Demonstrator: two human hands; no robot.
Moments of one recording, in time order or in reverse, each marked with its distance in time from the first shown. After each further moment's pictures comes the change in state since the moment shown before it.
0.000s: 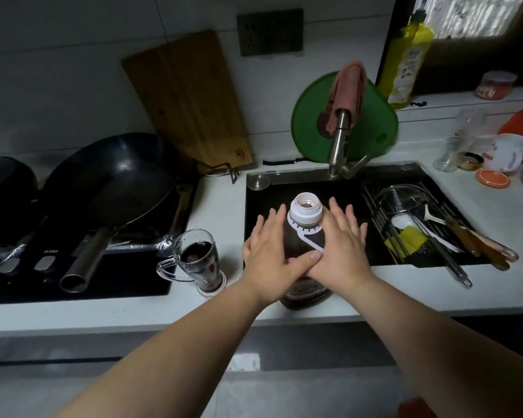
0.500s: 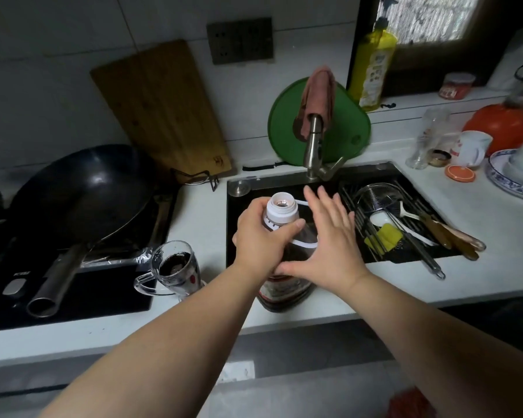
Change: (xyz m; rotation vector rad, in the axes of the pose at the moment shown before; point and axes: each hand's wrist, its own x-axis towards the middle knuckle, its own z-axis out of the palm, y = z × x) left_hand 0.036 0.034 0.005 -0.415 0.293 -0.056; right_hand -0.006 0.004 -0.031 0.122 0.055 -0.086
